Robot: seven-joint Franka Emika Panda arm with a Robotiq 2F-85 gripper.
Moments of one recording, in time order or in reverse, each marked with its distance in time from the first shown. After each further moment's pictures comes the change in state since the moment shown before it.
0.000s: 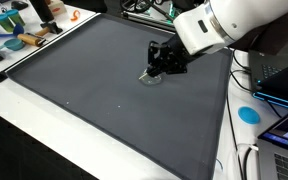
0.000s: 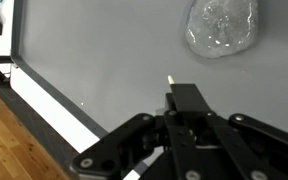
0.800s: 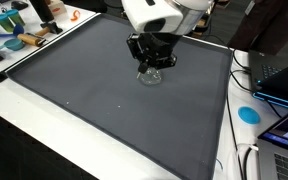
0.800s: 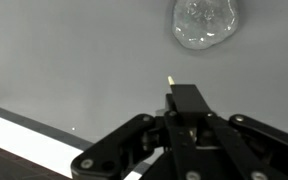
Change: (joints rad) arm -0.125 -0.057 0.000 -0.003 0.244 0.064 -0.025
